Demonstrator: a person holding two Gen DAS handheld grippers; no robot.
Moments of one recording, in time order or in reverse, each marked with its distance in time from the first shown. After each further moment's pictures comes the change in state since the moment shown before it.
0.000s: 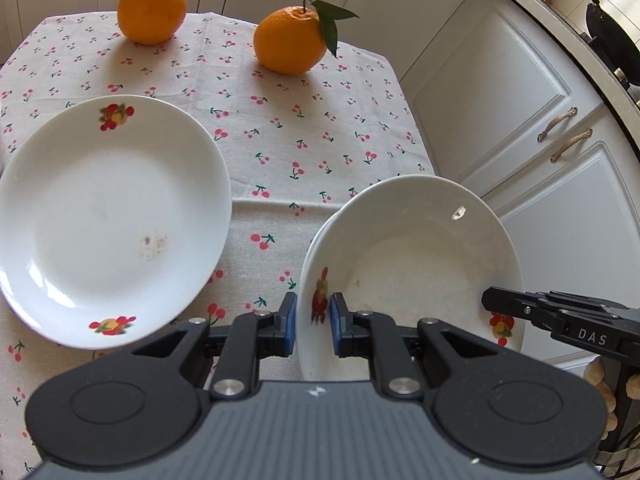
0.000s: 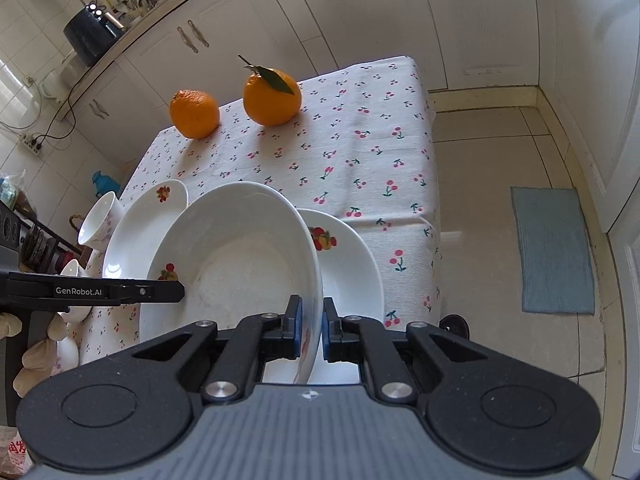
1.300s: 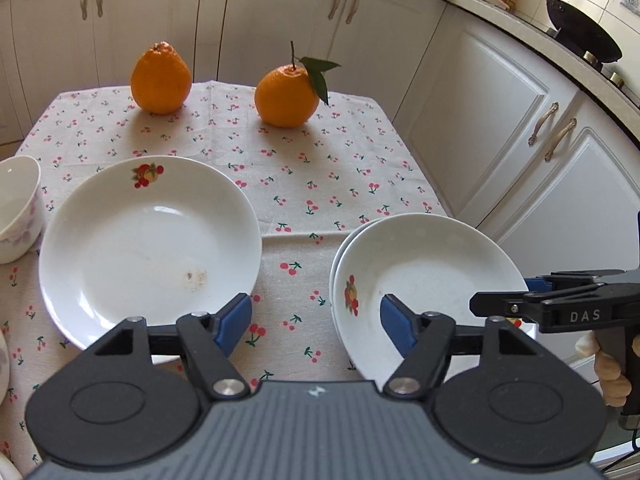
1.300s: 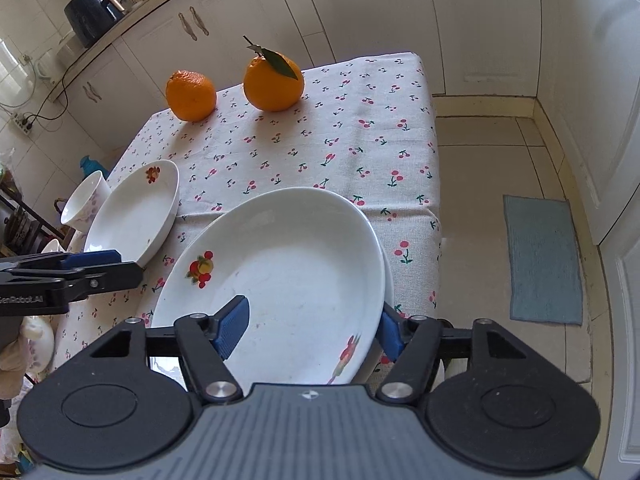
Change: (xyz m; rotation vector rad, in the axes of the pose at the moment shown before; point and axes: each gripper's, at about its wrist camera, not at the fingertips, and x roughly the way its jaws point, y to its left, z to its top) left arm -0.040 0.005 -0.033 0.150 -0.209 0.069; right arm 0.015 0.019 -0.012 -0.065 0.003 -0.057
